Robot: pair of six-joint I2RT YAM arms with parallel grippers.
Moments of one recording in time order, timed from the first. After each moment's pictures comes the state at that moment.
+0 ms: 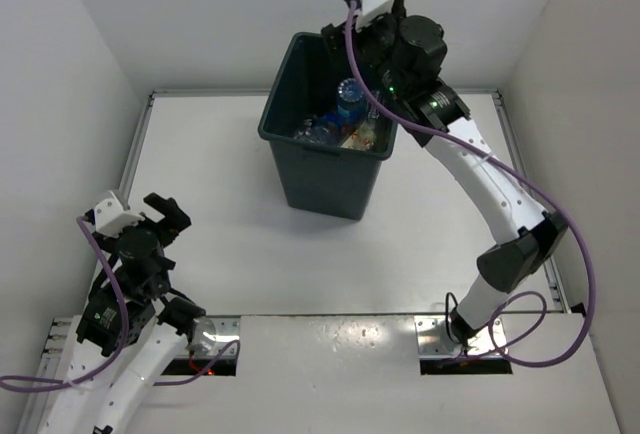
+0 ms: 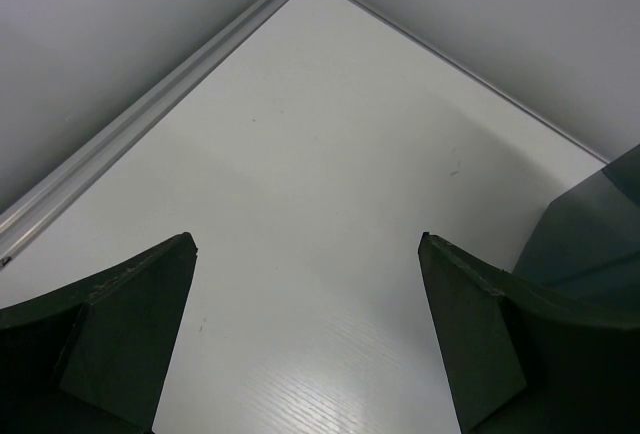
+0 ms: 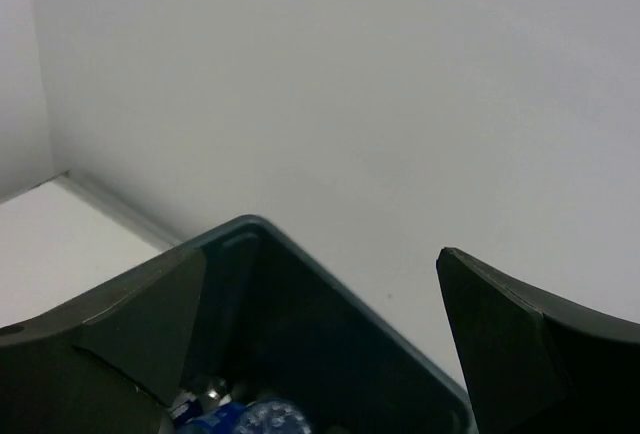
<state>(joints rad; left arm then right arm) -0.41 0.28 0.72 -0.69 -0.84 -0.53 0.57 1.71 1.93 -0.04 0.09 -0.36</state>
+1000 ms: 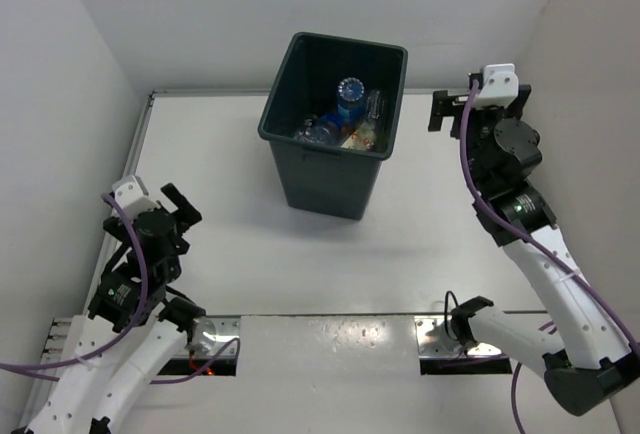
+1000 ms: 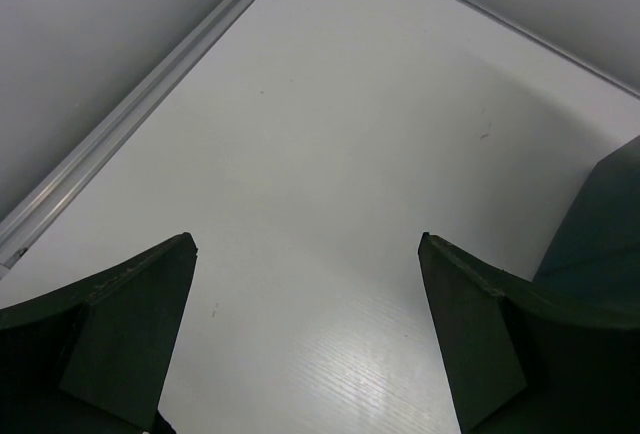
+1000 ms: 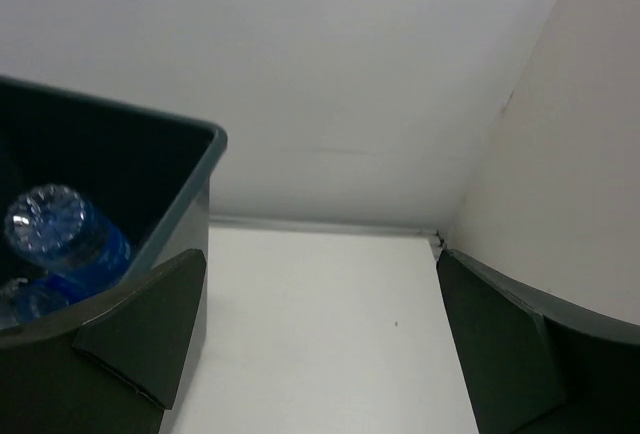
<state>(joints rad) -0.41 0.42 0.72 -0.69 -0.82 -0.52 0.41 0.97 1.13 0.00 0.47 -0.24</state>
